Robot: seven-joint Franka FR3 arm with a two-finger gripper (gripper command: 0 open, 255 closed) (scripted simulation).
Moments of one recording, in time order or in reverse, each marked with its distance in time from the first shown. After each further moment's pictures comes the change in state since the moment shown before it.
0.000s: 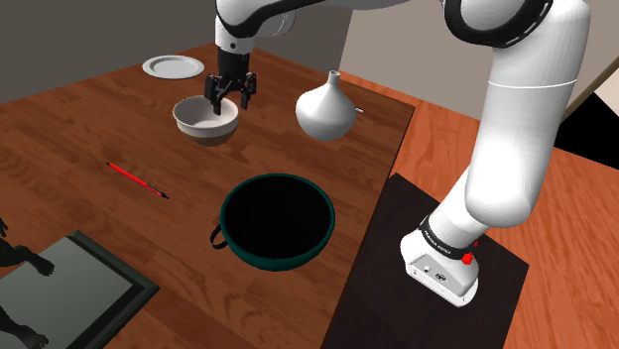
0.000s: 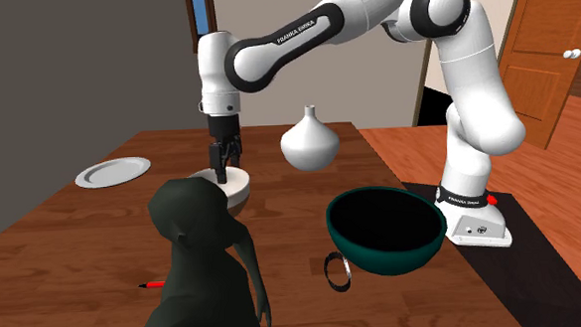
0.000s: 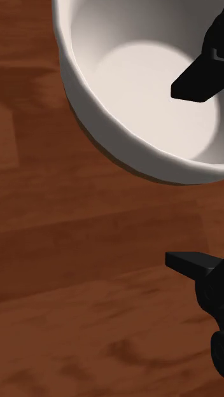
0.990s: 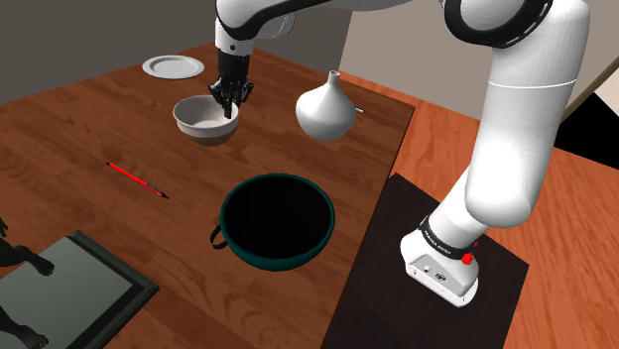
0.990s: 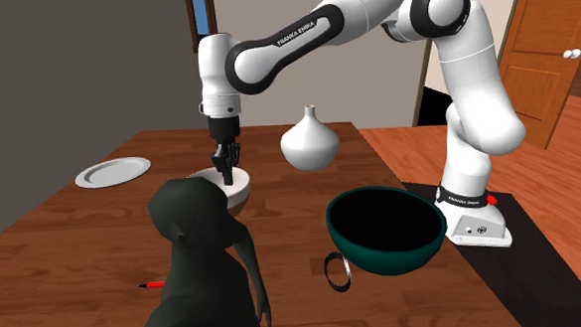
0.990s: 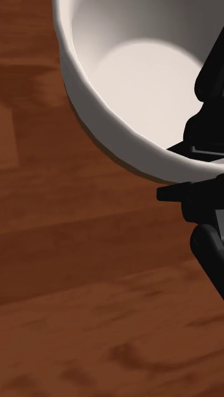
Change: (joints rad) arm 0.001 0.001 0.000 -0.009 0.000 0.011 0.001
